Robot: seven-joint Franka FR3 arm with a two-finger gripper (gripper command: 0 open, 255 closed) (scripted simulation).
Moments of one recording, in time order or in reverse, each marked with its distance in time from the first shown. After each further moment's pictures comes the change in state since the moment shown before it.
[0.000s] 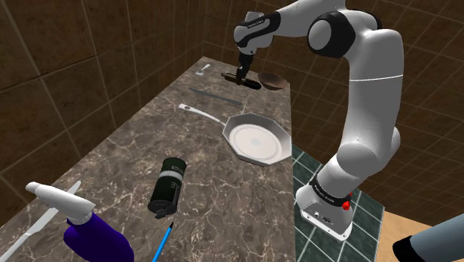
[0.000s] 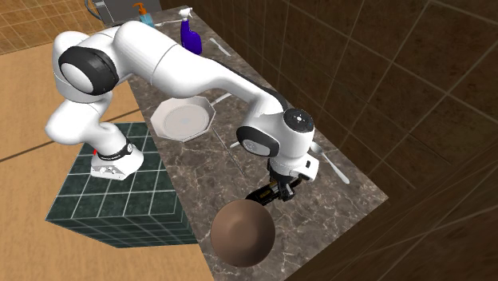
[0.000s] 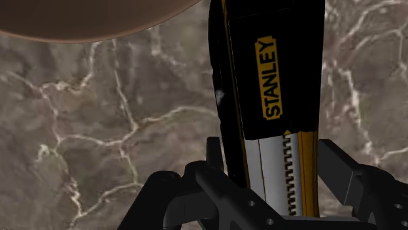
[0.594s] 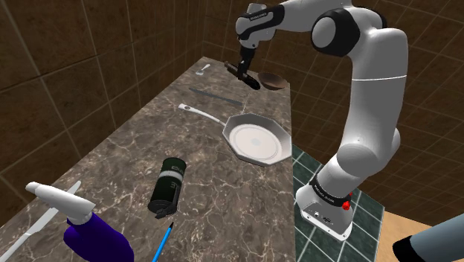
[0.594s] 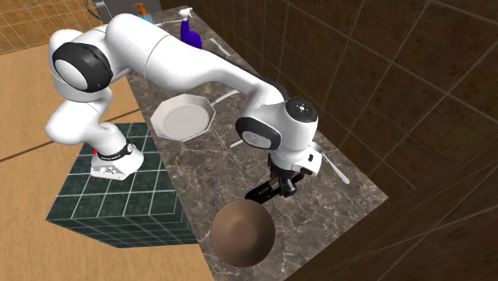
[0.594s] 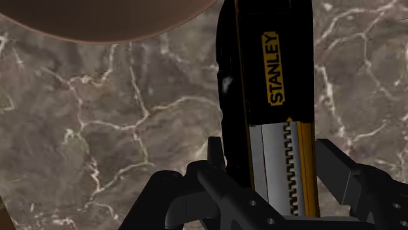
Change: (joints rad) arm 0.002 -0.033 -0.005 0.030 -0.008 -0.063 0.003
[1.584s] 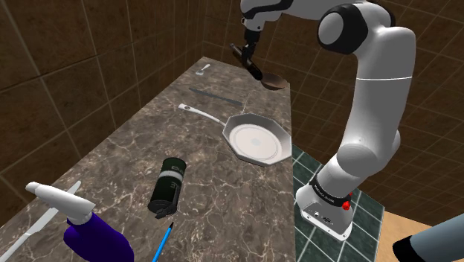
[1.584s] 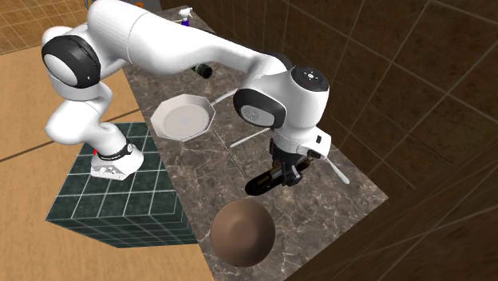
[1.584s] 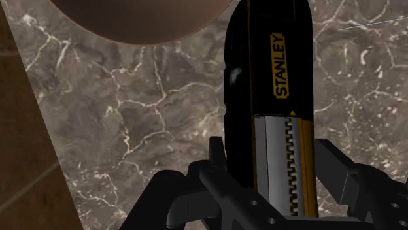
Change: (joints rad) arm -0.002 -0.052 -0.008 0.124 -0.013 -0.175 0.003
